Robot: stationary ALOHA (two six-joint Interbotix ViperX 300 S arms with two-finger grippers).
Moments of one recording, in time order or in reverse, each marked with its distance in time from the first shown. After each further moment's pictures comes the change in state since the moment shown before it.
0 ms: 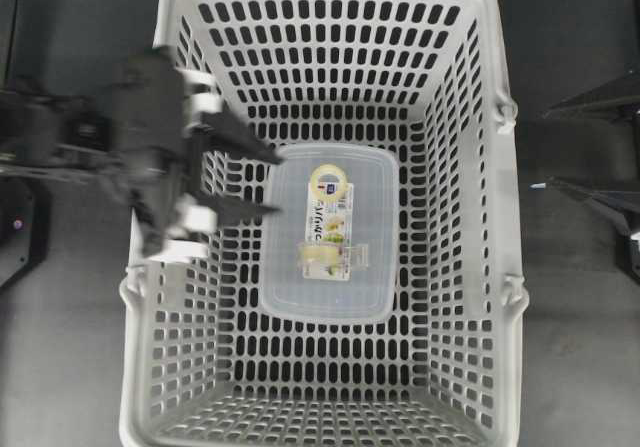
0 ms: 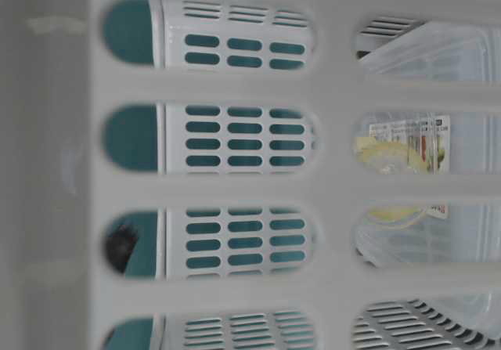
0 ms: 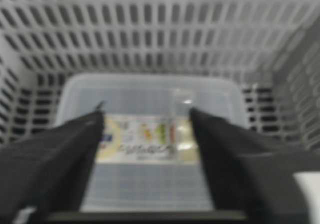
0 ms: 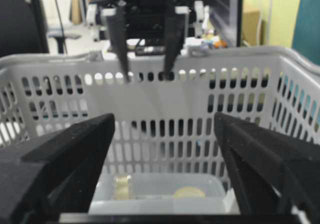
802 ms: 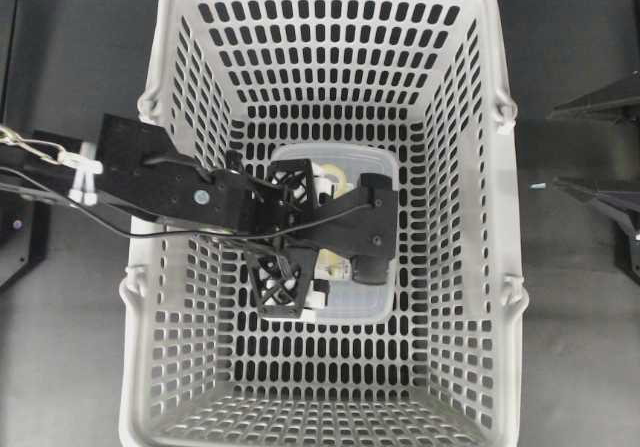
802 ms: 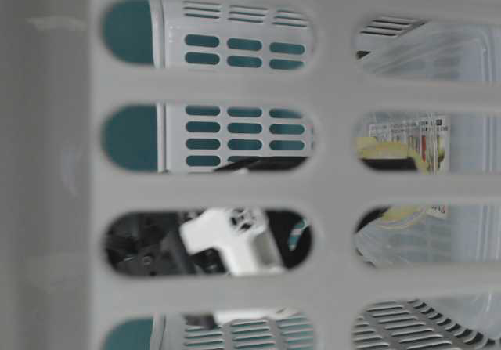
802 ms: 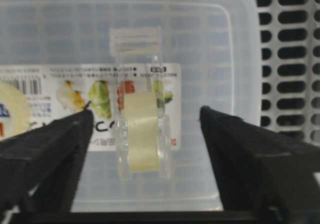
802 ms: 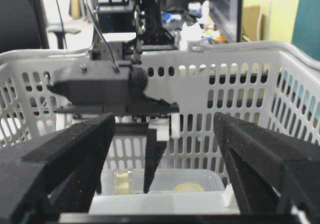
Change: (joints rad) left arm -0.083 0.471 -0.302 0.000 0.388 -0.083; right arm 0.000 -0.023 -0.002 0.000 0.023 0.000
